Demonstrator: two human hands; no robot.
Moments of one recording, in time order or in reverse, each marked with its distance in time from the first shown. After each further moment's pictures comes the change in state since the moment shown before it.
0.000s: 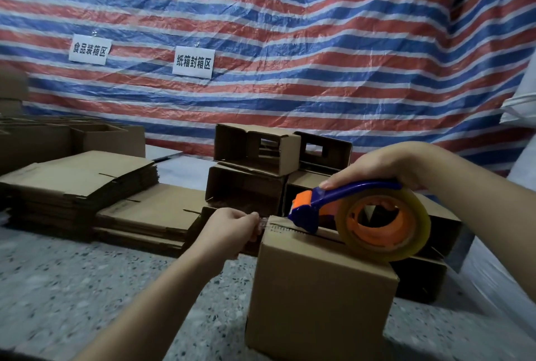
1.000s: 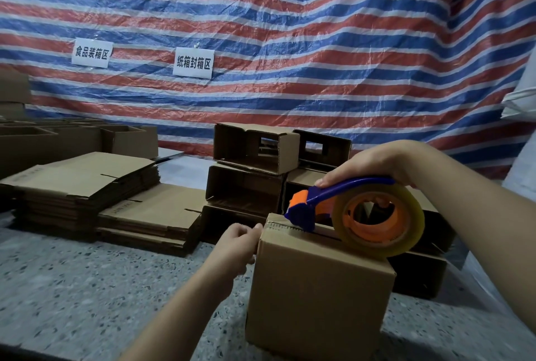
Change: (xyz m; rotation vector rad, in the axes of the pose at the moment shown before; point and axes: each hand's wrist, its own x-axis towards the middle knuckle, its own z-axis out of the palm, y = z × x) left_hand -0.007 -0.026 0.024 -0.169 -0.020 -0.086; right_hand 0.000 0.000 0.001 0.014 -0.024 -0.018
